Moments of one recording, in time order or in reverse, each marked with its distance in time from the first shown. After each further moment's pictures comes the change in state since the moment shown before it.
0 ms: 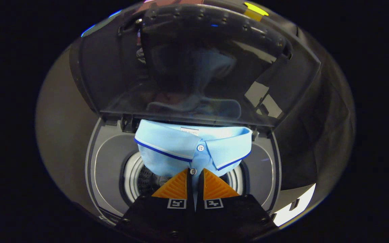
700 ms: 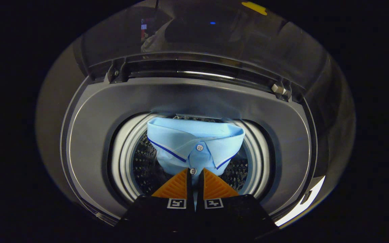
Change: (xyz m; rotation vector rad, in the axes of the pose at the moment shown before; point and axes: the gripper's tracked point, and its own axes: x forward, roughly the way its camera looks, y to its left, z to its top) arm 0.039 0.020 -0.074 -0.021 0.166 0.050
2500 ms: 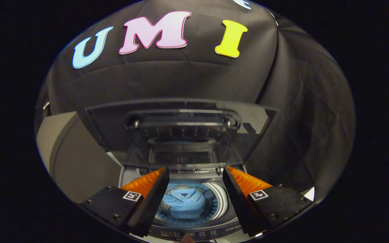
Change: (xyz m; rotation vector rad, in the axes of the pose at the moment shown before) arm -0.193 -0.050 0.178 0.111 -0.468 -0.045
